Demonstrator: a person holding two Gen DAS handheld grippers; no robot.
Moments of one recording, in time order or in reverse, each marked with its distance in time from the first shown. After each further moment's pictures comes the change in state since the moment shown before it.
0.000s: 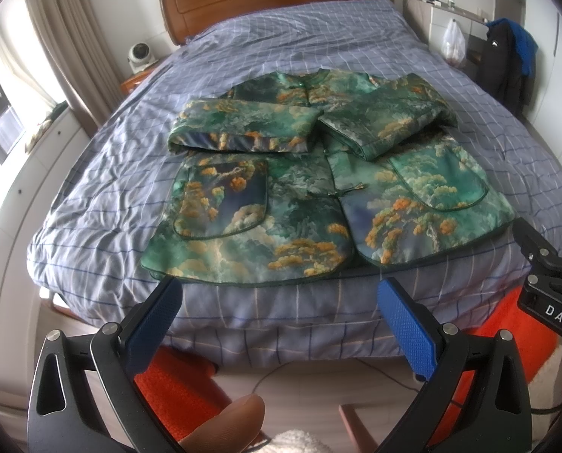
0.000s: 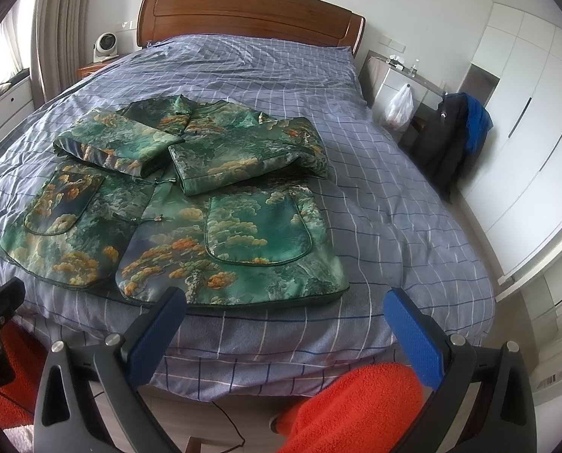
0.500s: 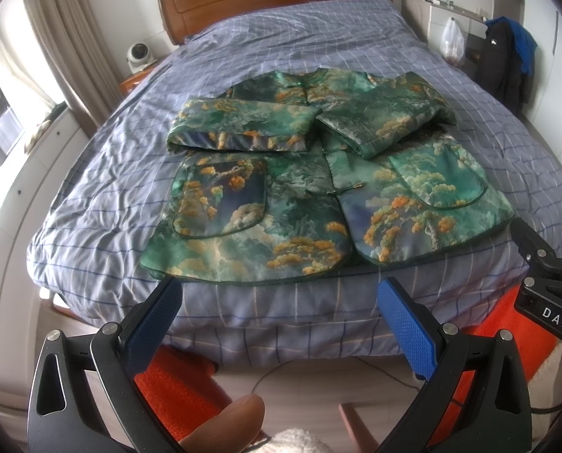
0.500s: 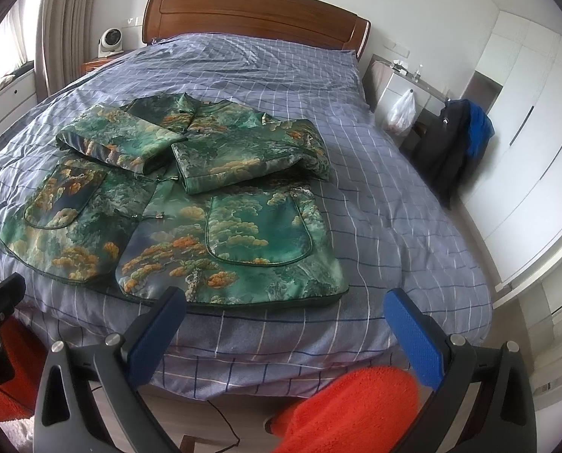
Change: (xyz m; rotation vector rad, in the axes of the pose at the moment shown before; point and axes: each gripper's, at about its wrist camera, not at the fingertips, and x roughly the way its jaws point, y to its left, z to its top) left arm 0.000 0.000 0.001 0.002 -0.001 0.002; right arm -0.002 0.001 -0.001 -0.025 -0.003 -0.005
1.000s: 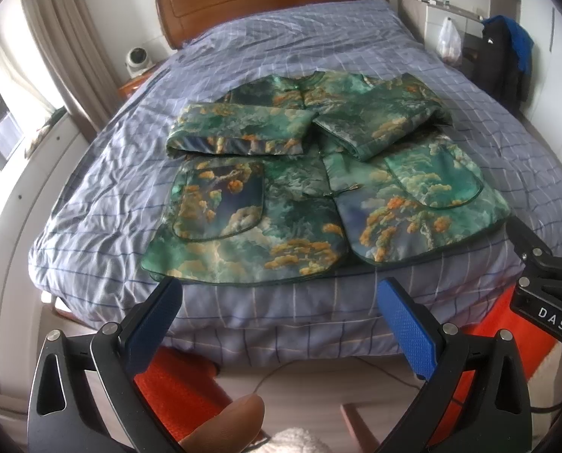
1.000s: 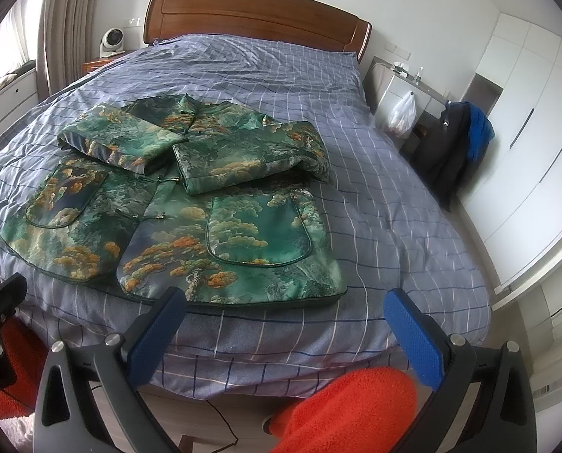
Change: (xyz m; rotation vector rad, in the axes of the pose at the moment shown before) left arm 0.000 -0.001 -0.001 0.003 -0.002 0.002; right arm -0.001 0.001 0.002 -0.004 -0.002 0.001
